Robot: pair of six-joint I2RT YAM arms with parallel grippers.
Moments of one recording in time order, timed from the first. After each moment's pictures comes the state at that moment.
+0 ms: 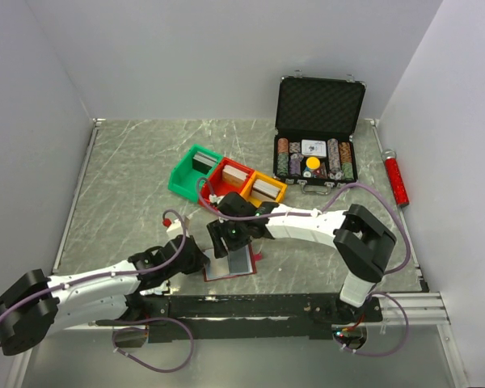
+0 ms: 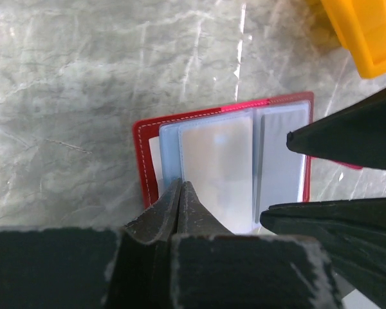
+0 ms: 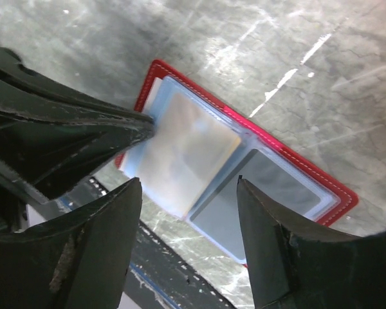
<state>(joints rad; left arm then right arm) -0.95 0.94 0.25 -0.06 -0.24 -1.11 1.00 1.70 1.09 -0.39 -0.20 0.49</state>
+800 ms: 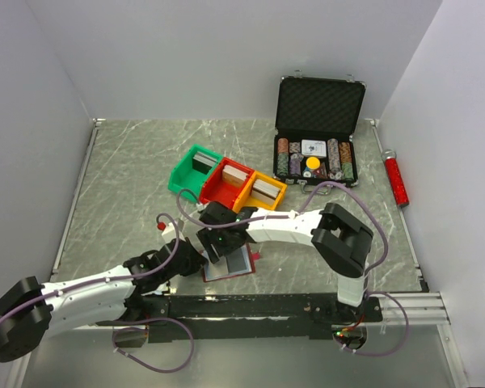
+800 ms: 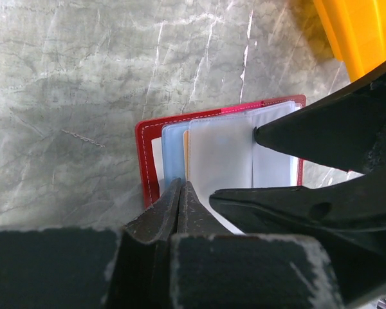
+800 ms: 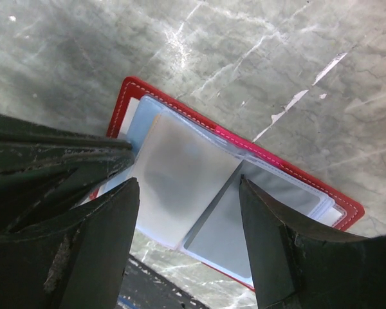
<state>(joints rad) -0.95 0.87 0.19 -0.05 -0.26 -1.17 1.09 1.85 1.22 -0.47 -0.04 0.49</state>
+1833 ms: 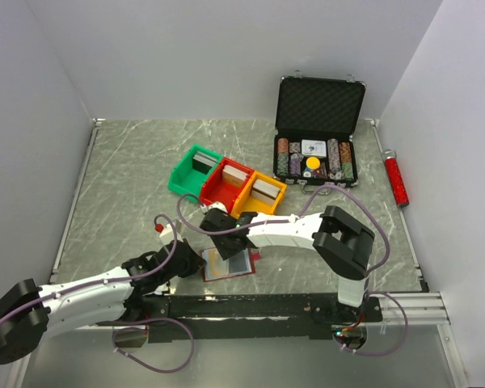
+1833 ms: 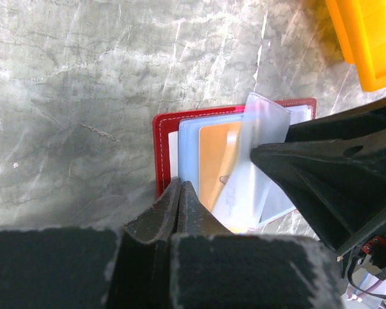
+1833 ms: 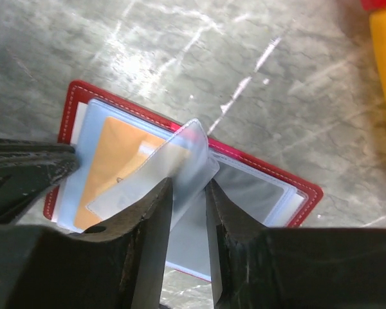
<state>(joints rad) -0.95 0.85 0.18 -0.08 -0.27 -1.19 1.12 1.85 1.20 -0.51 0.16 0.52</state>
